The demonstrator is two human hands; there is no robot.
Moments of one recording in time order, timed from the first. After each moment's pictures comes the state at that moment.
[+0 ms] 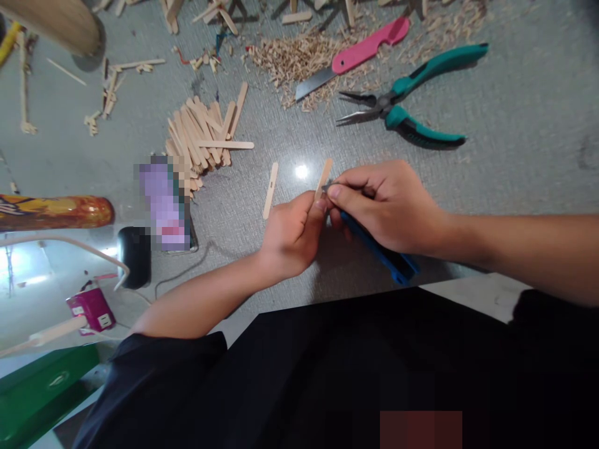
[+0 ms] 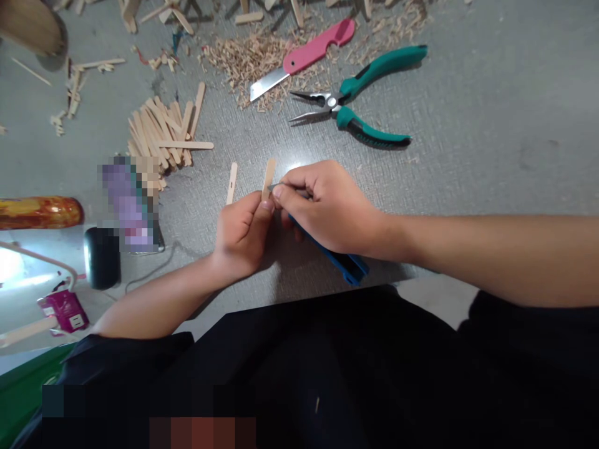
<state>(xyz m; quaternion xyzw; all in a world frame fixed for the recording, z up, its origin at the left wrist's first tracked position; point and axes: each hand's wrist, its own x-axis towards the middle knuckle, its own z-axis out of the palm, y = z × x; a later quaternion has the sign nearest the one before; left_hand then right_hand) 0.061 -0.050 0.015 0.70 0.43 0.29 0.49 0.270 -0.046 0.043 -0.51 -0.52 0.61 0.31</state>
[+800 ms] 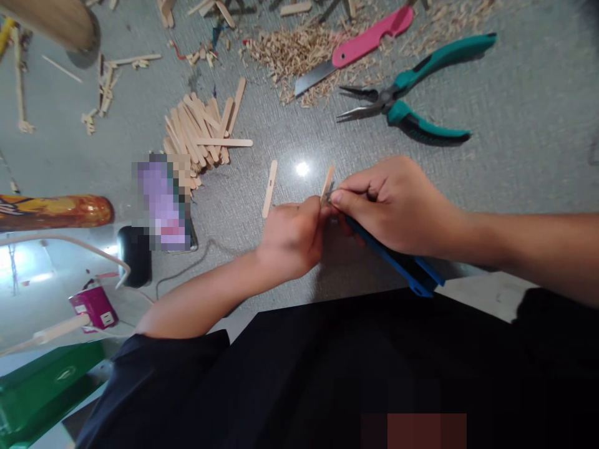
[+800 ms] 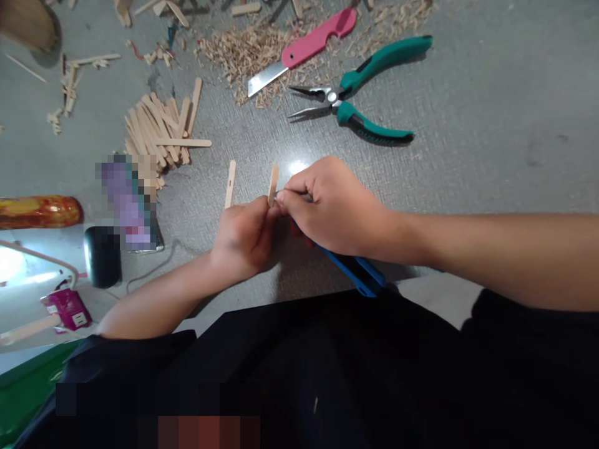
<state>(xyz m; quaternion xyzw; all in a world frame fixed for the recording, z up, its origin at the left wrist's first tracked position) 0.052 -0.049 0.010 0.86 0.41 0.14 0.26 0.275 -0.044 0.048 -0.53 -0.59 0.56 0.25</state>
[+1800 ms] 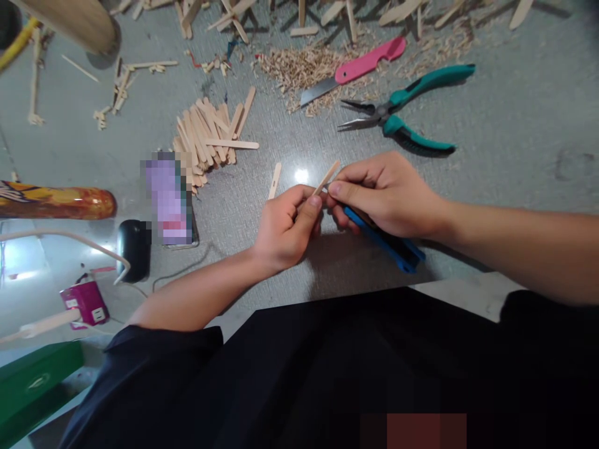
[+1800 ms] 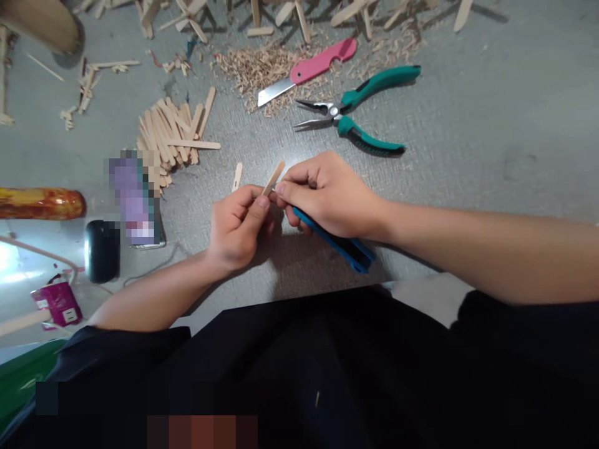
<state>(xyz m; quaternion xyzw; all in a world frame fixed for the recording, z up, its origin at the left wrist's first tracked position) 0.054 -0.050 0.005 0.61 0.42 0.34 0.58 0.280 -0.034 0.039 -0.46 -0.49 0.68 0.30</state>
